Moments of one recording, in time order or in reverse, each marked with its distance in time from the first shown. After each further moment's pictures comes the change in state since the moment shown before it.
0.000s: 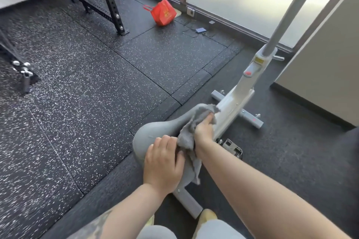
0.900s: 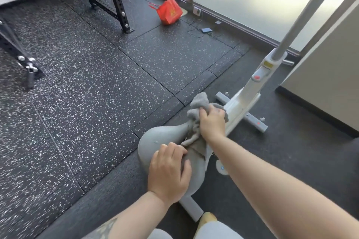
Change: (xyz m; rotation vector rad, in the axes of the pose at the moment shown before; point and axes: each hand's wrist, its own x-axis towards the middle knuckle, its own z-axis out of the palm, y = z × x) left_hand 0.000 -0.003 0.000 -0.099 0.061 0.032; right_hand 0.032 -0.024 -0.001 -0.651 -0.037 -0.593
